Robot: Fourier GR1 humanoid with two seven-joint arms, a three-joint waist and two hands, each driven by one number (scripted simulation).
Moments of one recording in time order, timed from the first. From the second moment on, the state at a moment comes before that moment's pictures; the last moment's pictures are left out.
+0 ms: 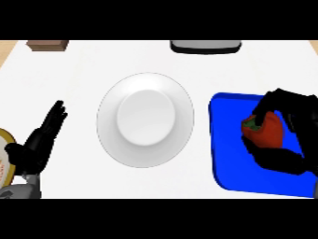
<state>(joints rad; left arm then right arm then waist) -0.05 0.25 0.05 -1.33 0.04 -0.05 -0.14 -0.21 -0.32 0.13 -2.06 0.75 0.17 0.29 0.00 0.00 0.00</state>
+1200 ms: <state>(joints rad) -0.08 0.22 0.07 -1.33 0.02 -0.08 -0.12 -0.69 0.00 0.50 -1.30 0.72 -0.29 0.48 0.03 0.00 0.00</state>
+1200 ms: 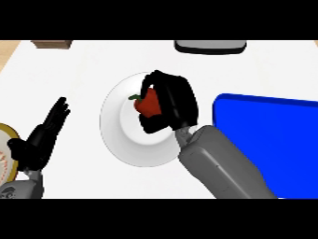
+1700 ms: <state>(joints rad) -0.08 0.21 0.07 -1.33 0.01 -0.08 -0.13 -0.85 0.00 0.60 -1.02 0.46 -0.56 0.52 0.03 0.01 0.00</state>
